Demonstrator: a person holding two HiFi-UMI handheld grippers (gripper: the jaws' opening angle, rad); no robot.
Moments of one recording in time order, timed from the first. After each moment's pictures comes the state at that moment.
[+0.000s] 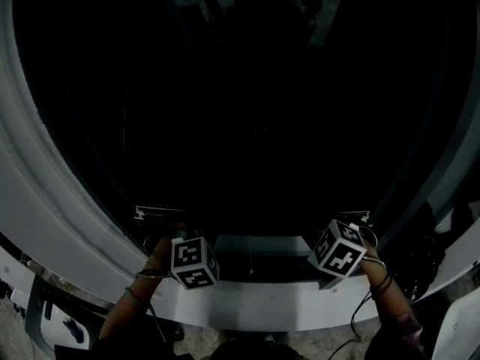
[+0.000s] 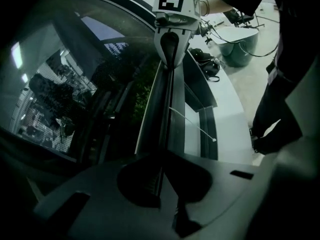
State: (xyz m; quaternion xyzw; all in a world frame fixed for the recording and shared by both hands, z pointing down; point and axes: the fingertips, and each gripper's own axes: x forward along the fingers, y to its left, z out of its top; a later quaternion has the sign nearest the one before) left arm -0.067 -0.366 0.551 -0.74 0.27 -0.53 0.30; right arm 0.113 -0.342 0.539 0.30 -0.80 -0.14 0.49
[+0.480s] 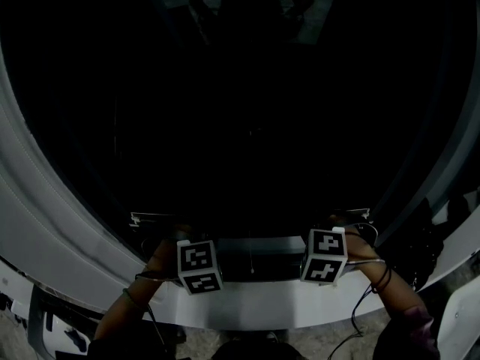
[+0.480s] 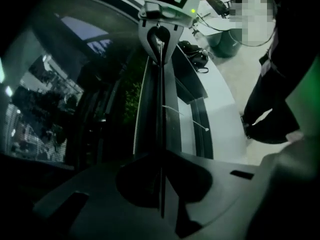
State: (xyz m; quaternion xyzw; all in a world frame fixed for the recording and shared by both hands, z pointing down) left arm -0.067 -0.365 0.553 -0.70 0.22 -0.59 0.33; right arm 0.118 -0.344 0.546 0.27 -0.69 -0.23 0.63
